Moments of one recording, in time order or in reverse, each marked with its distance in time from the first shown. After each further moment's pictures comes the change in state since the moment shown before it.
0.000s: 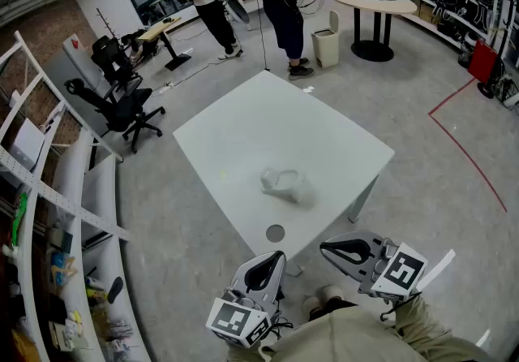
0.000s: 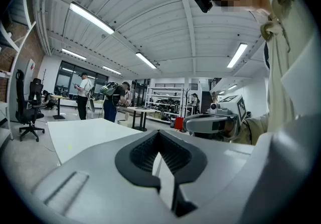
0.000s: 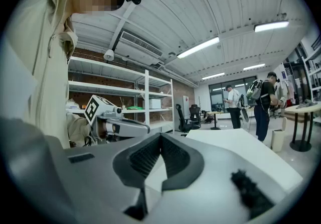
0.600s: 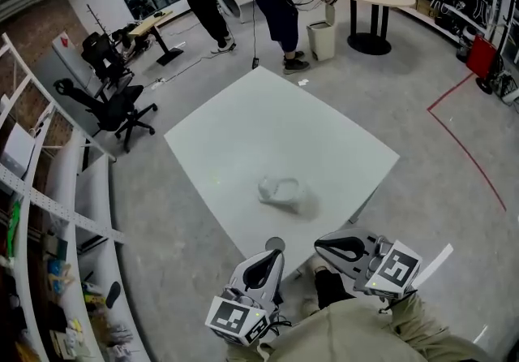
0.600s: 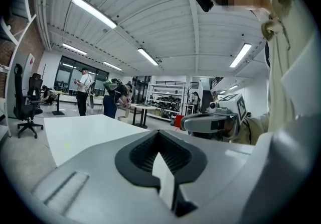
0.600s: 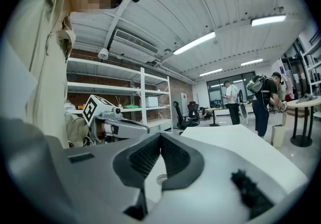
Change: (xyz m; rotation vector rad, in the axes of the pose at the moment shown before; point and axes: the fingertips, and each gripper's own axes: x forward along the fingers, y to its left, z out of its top) left arm 0.043 0.048 -0.003 -0.013 0.029 -0.004; right arm 0.042 -0.050 -0.001 0.026 -0.046 0.016
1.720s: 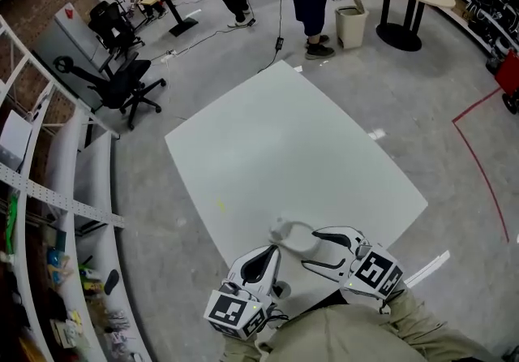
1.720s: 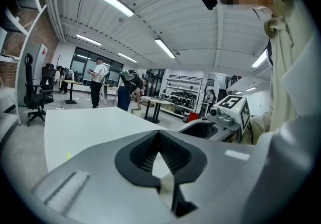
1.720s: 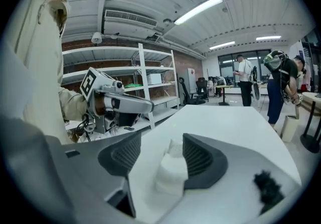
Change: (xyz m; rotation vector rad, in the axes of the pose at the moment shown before) left arm 0.112 0.129 -0.002 -0.113 0.090 0.122; right arm 0.103 -0.136 -0.068 0.022 0.312 0.149
